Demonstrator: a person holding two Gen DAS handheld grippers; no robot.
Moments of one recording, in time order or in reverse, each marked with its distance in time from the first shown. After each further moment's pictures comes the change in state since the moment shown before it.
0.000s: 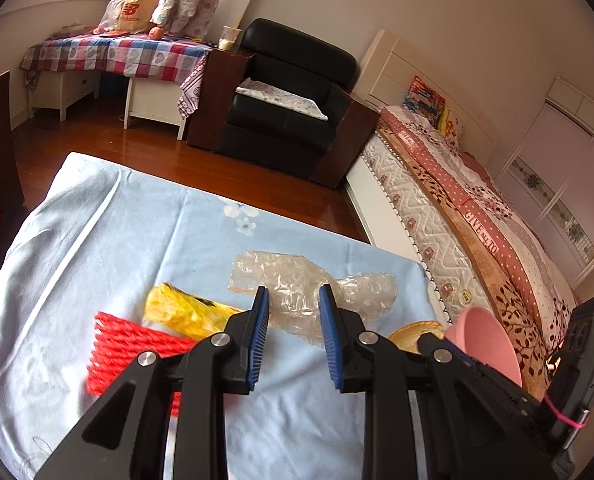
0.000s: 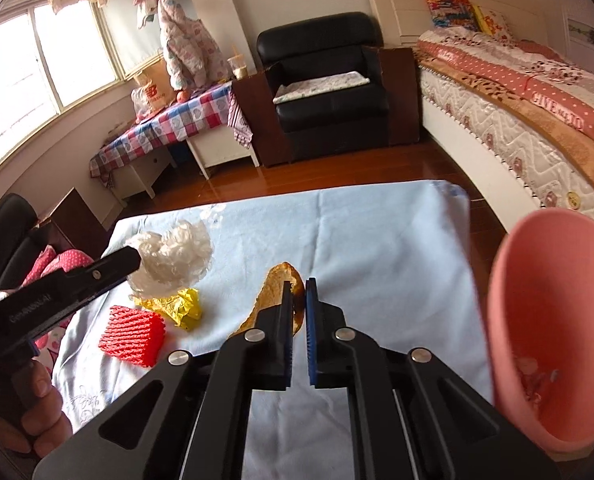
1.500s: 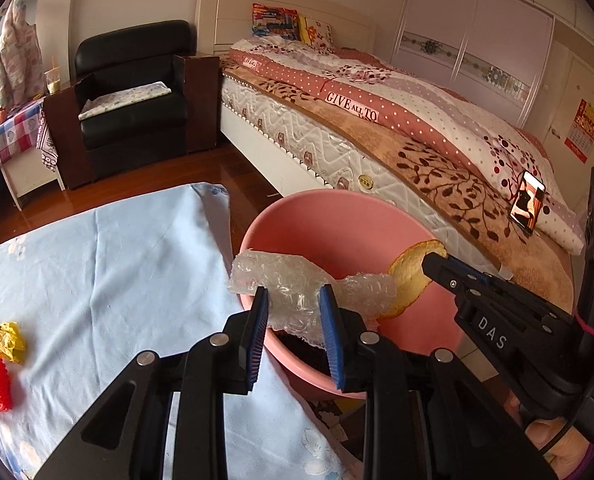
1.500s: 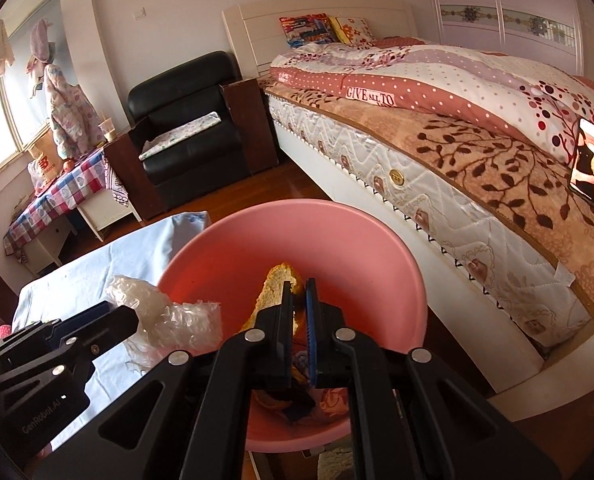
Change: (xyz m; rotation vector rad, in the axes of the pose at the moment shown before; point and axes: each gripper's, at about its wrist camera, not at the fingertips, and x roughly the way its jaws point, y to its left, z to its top) left arm 0.065 -0.260 -0.103 0.502 0.177 -0.163; right arm -0.103 -0.200 -0.039 0.230 -0.124 -0.345
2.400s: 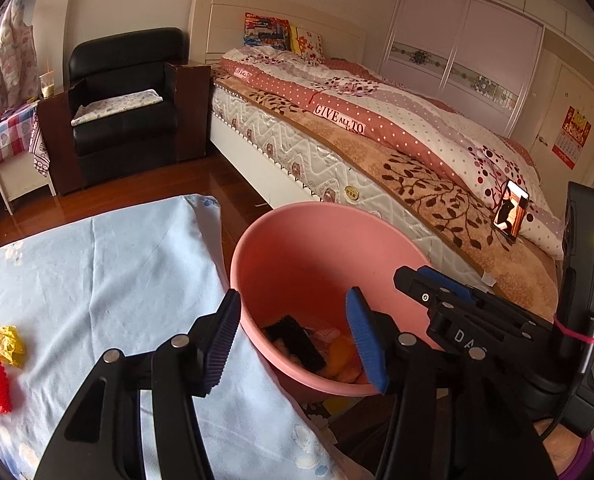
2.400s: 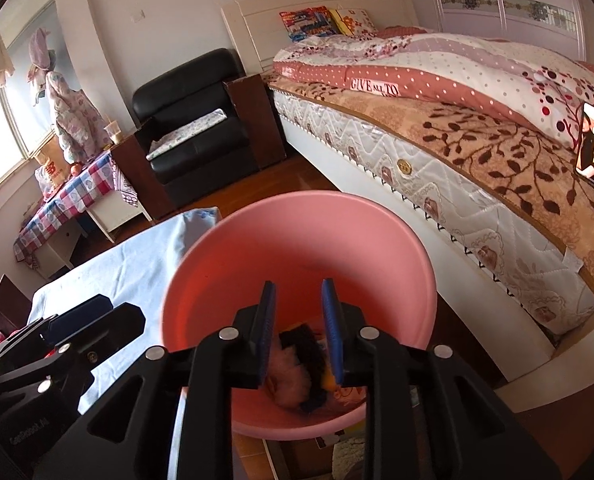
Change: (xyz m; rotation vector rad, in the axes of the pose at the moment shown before) left arm -0.021 0.004 0.000 -0.009 -0.047 -0.048; right arm -0.009 0.008 -0.003 0.020 0.010 0.048
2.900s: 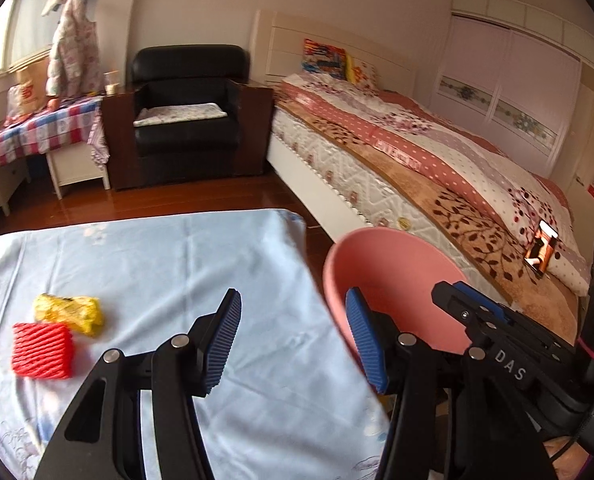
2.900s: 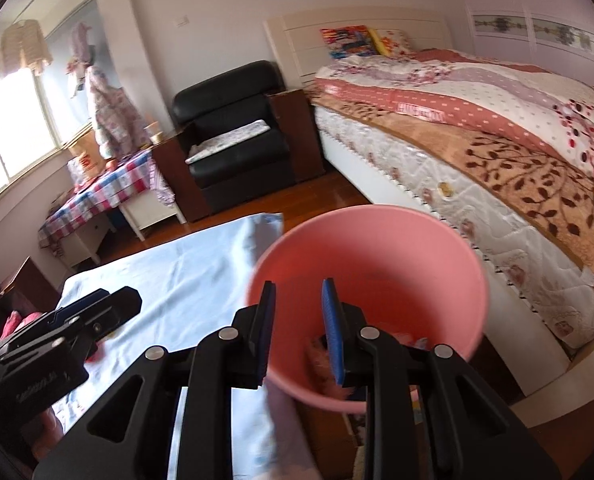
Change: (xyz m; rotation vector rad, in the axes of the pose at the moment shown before) left arm -0.070 0.056 -0.020 -0.118 -0.102 0.171; right arm -0.030 0.060 -0.016 -0.082 -0.045 0.122
